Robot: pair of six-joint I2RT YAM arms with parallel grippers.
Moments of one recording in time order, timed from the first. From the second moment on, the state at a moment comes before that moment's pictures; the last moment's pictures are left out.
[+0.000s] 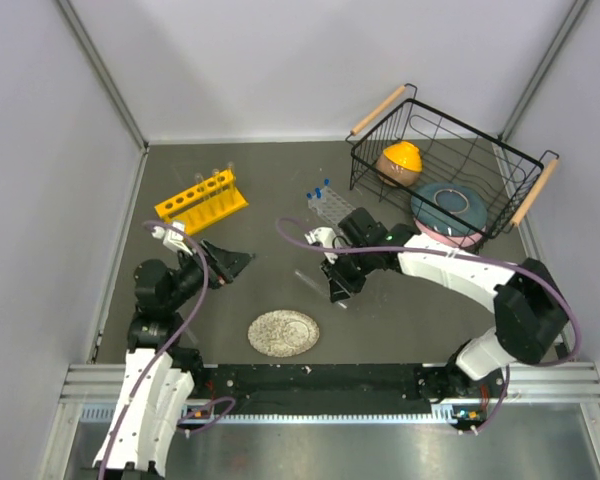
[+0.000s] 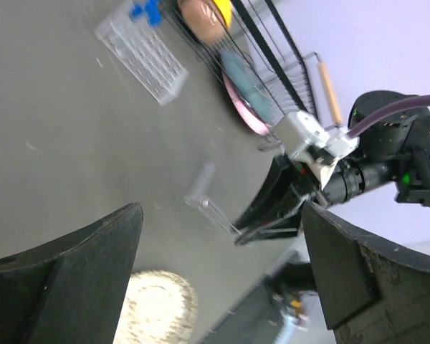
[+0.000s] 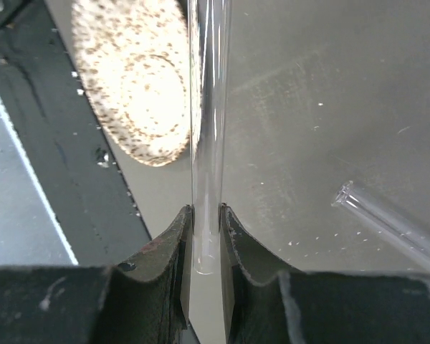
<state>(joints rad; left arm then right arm) -0.02 0.47 0.45 -0.11 0.62 -0.76 0.79 1.52 1.05 -0.61 -0.47 -0.12</state>
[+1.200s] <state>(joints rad) -0.64 0.84 0.43 0.20 0.30 -1.14 0.78 1.35 1.02 -0.61 -0.70 -0.13</state>
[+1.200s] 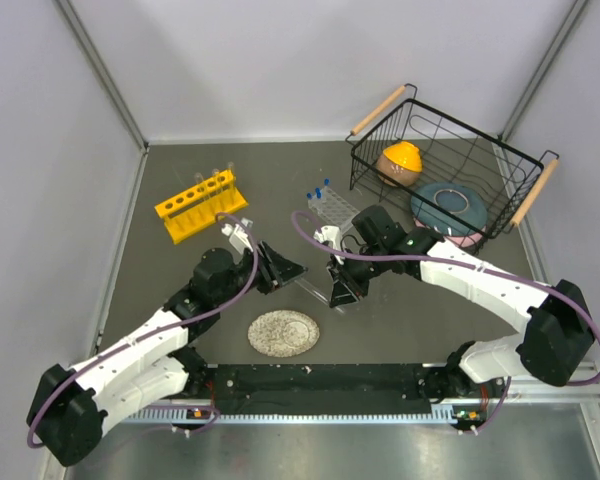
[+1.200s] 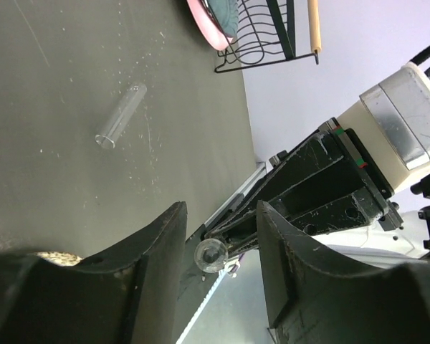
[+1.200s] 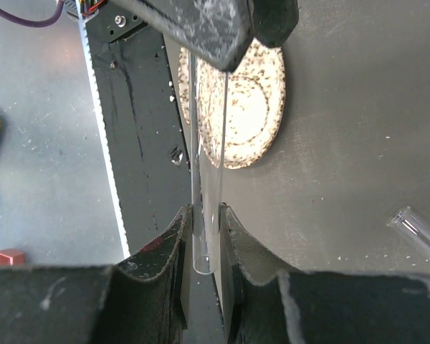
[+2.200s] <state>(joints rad) -0.61 0.74 0.58 -0.15 0.17 -0.88 0.67 1.29 1.09 -0.73 -0.67 -0.33</state>
